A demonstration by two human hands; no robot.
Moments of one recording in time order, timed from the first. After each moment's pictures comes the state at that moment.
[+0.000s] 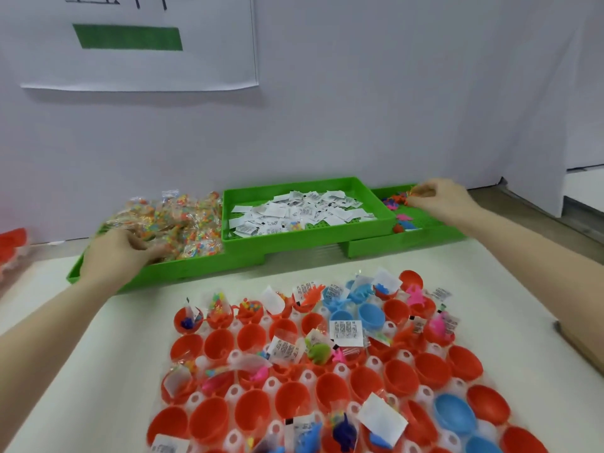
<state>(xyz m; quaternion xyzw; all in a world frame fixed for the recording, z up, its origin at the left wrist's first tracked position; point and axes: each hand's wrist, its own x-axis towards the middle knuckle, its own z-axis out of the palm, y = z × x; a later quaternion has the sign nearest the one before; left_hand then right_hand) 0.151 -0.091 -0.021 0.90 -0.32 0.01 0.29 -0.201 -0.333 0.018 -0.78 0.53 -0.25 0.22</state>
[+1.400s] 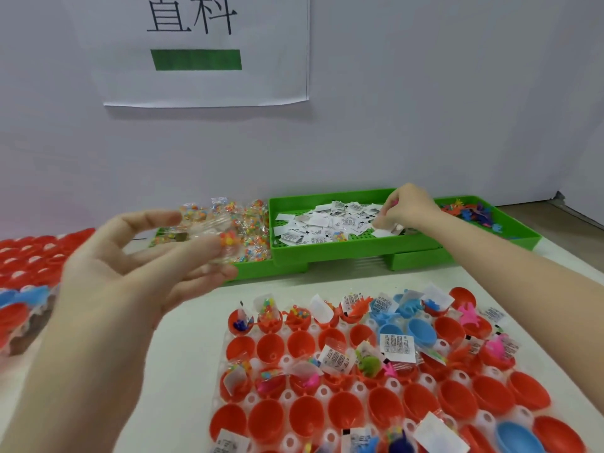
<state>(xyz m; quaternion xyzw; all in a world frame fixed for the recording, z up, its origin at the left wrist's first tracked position) 0.010 0.005 0.066 0.57 -0.37 -0.16 0.71 -0.097 -0.309 0.024 -0.83 0.50 -0.16 0.21</state>
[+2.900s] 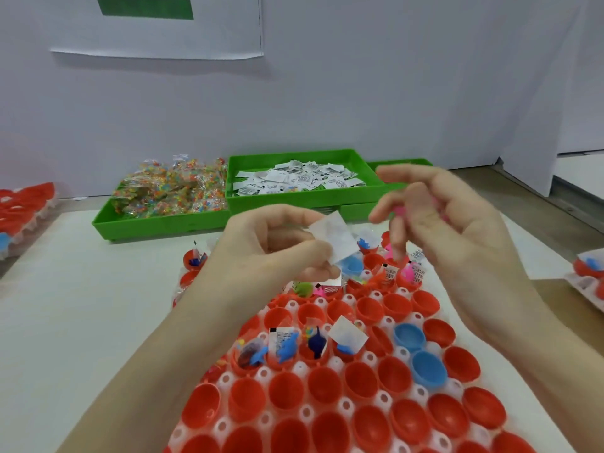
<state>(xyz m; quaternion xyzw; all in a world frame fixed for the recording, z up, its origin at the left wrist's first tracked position) -0.091 -0.022 0.056 0.55 -0.46 -0.37 0.59 -0.233 -0.112 0.053 -0.73 0.19 -0.44 0.49</state>
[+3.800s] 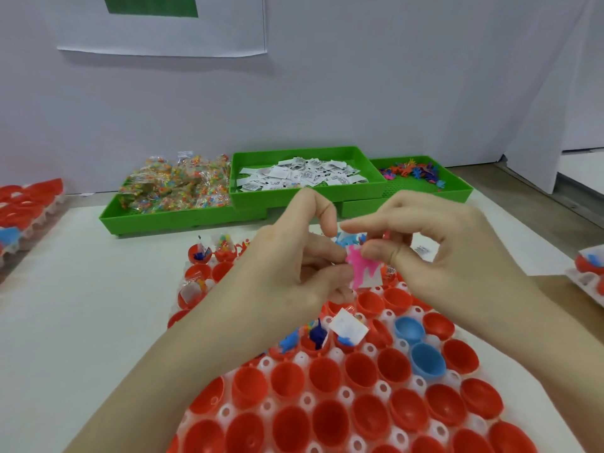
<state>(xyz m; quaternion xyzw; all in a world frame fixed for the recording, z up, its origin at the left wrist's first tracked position) -0.098 -0.020 0.047 0.56 -0.60 -0.29 0.50 -0.236 -0.107 0.058 -0.90 0.18 -0.35 0.20</state>
